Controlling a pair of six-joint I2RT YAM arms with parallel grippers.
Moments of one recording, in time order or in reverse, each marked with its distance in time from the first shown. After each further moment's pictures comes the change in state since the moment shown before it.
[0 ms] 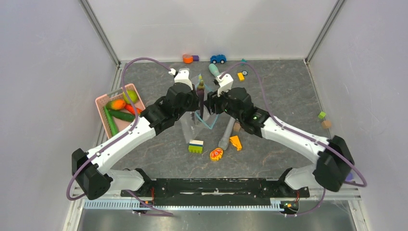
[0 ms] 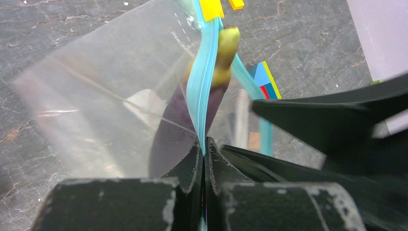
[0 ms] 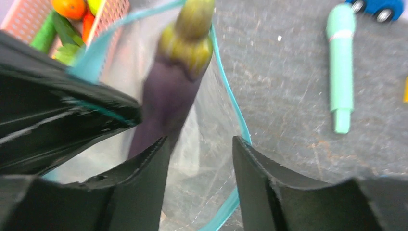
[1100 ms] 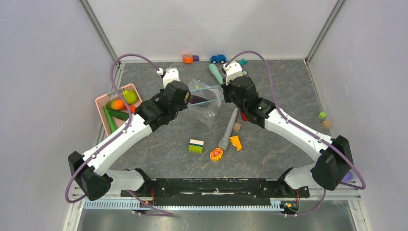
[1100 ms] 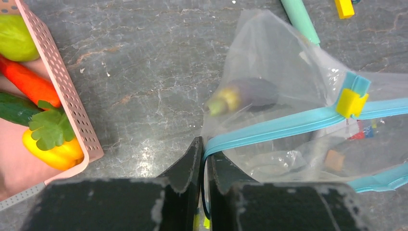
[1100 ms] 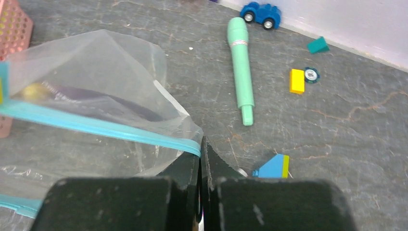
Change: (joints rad) left arm 0.034 -0.005 0.086 -0.313 -0.285 -0.023; right arm -0.098 -0.013 0.121 -0.178 0.209 -0.105
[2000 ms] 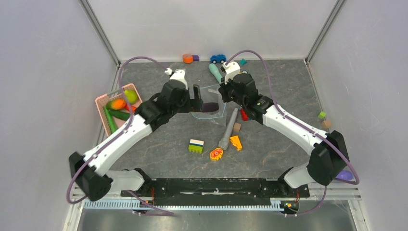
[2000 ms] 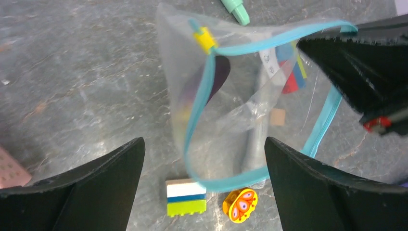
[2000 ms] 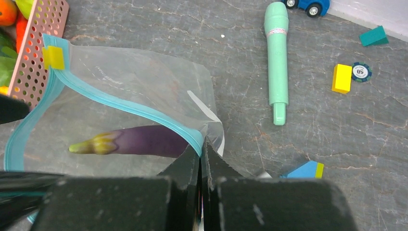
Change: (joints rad) left arm 0.041 0.056 0.000 0.130 0.385 0.059; right arm -0.051 0.055 0.010 0.011 -0.216 0.042
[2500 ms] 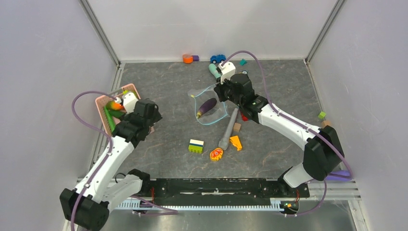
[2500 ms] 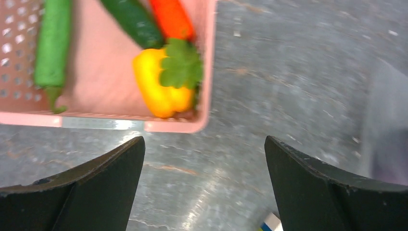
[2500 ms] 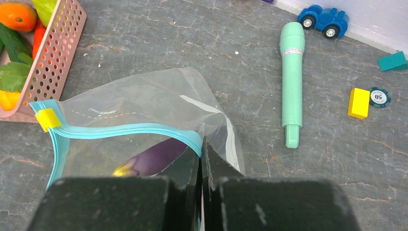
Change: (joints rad) left arm 0.283 -0.382 -0.379 -0.178 -0.373 -0.273; right arm 0.000 0.059 -0.005 0.122 -0.063 -0.021
